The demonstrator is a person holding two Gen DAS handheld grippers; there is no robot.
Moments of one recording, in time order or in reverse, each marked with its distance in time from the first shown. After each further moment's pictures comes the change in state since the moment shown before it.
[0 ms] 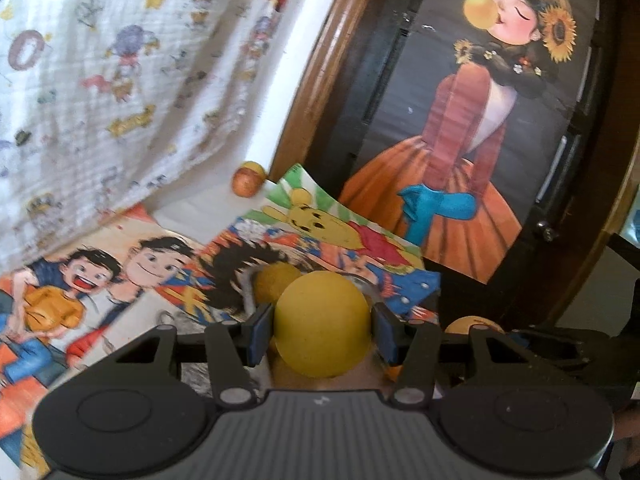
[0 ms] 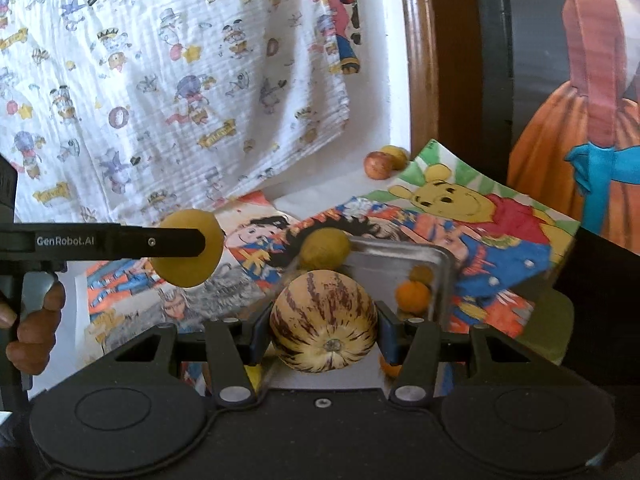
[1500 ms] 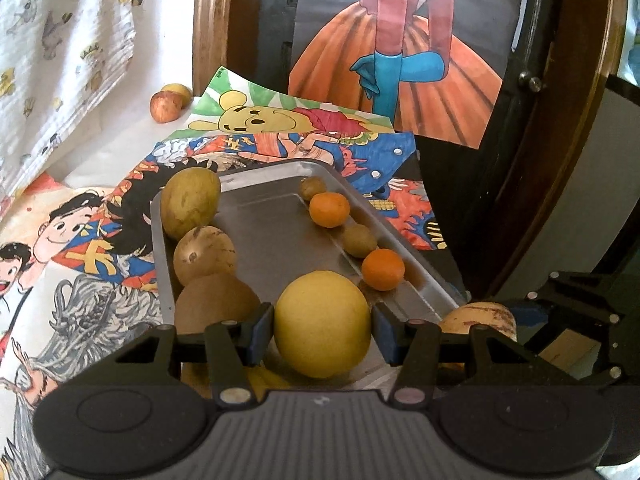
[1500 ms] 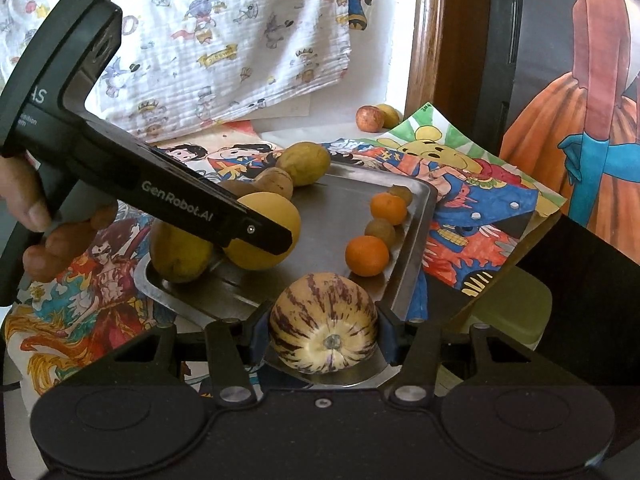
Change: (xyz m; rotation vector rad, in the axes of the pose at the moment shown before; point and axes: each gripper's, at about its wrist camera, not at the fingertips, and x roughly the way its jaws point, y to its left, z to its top) left arm 0.097 -0.060 -0.046 0.289 0.296 0.011; right arm 0.018 -0.015 -0.085 -0.141 0.050 -0.053
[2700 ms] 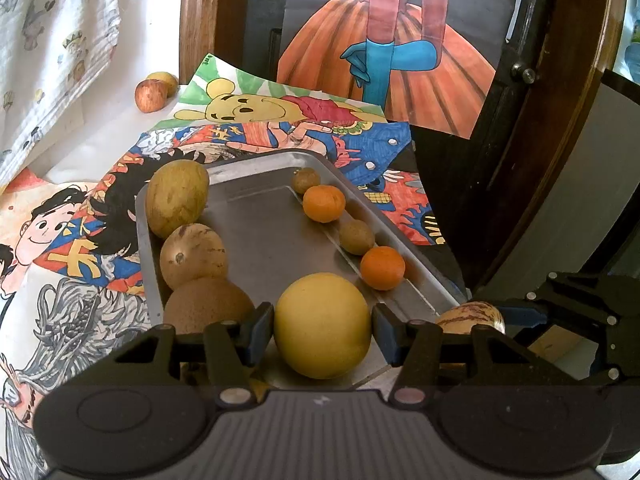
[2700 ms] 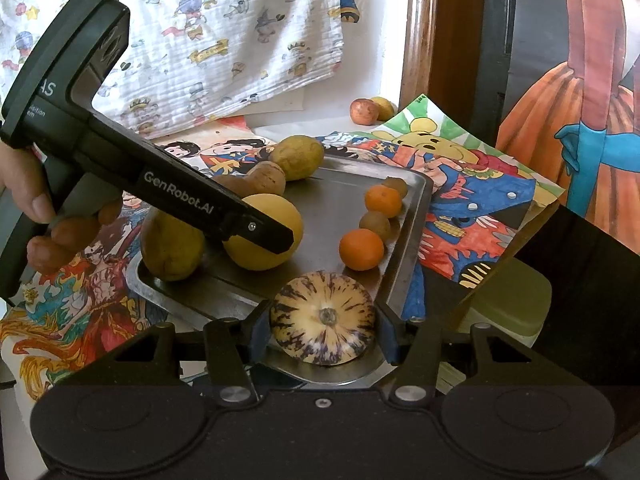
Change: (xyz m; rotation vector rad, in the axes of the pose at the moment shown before) left arm 0.014 0.007 0.006 0.001 0.036 -0.047; right arm 0.005 -0.003 -0.001 0.022 0.016 -0.008
